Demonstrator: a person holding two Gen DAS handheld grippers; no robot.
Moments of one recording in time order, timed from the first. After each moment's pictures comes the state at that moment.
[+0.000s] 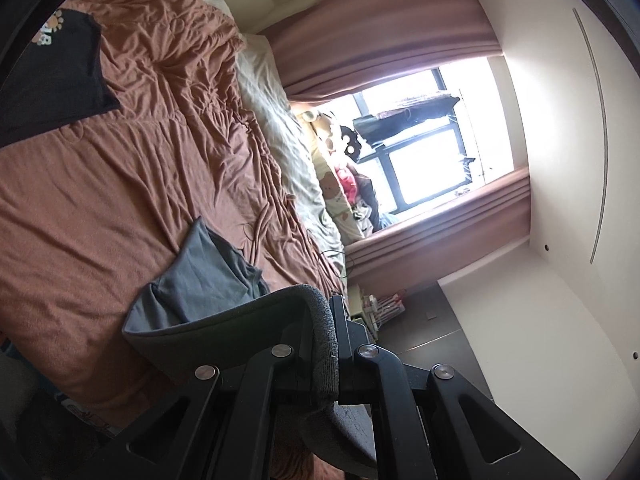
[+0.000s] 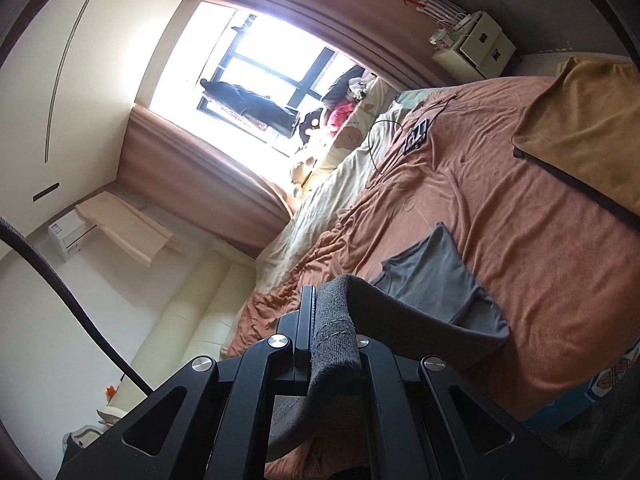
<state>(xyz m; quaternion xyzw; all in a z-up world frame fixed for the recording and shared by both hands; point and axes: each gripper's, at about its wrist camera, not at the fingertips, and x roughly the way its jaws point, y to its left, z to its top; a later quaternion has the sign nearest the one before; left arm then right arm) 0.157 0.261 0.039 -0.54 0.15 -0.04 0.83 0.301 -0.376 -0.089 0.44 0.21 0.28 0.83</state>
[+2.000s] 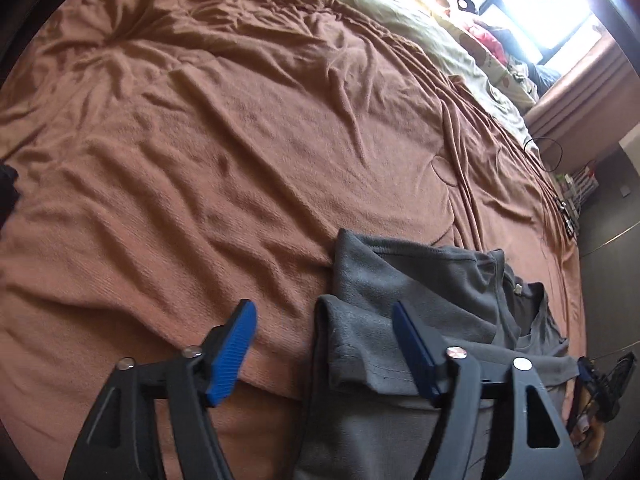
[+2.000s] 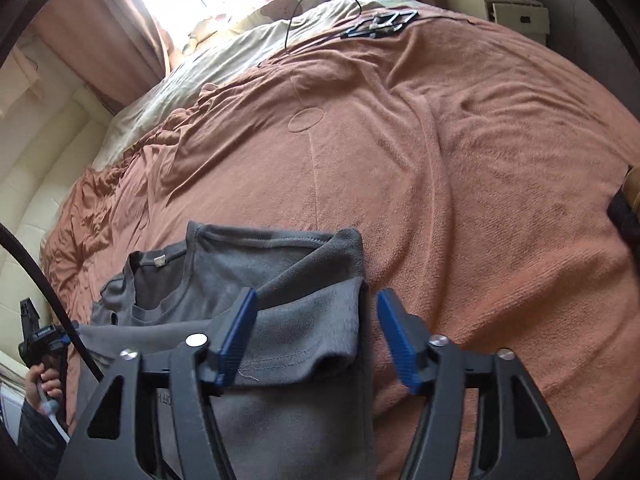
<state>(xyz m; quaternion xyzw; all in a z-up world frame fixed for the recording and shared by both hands) 0.482 0.330 -0.127 -0.27 0.46 0.11 0.84 0.618 -0.222 -0.094 0.14 0.43 0.20 0.87</state>
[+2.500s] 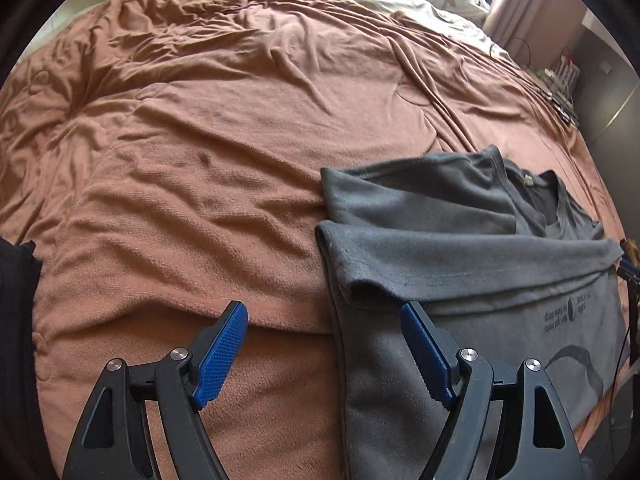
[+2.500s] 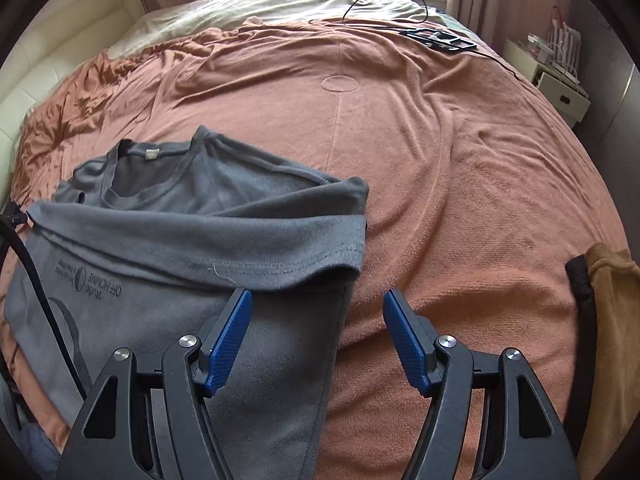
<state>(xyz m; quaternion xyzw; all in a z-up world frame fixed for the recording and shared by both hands) 0.467 0.291 -0.137 -0.10 0.53 0.05 0.84 0.584 -0.183 -0.091 -0.07 0.45 0.21 0.86</state>
